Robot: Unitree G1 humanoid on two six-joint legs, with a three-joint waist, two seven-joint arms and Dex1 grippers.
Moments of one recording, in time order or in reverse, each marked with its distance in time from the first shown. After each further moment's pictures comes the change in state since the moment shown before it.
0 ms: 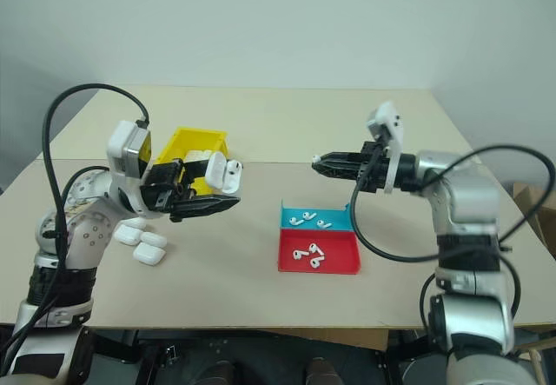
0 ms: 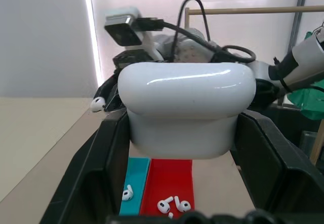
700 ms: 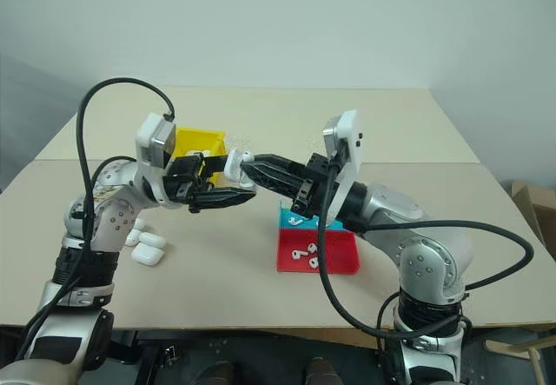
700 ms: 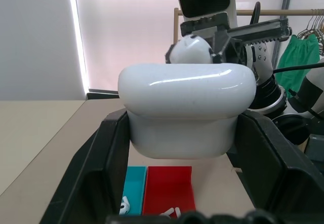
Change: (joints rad) left arm -0.081 -0.055 -0.051 0.108 0.068 -0.011 -0.038; right arm 0.122 0.170 0.143 -0.441 0.348 0.094 -0.528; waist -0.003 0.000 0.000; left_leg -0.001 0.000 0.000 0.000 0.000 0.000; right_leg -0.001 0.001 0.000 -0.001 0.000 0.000
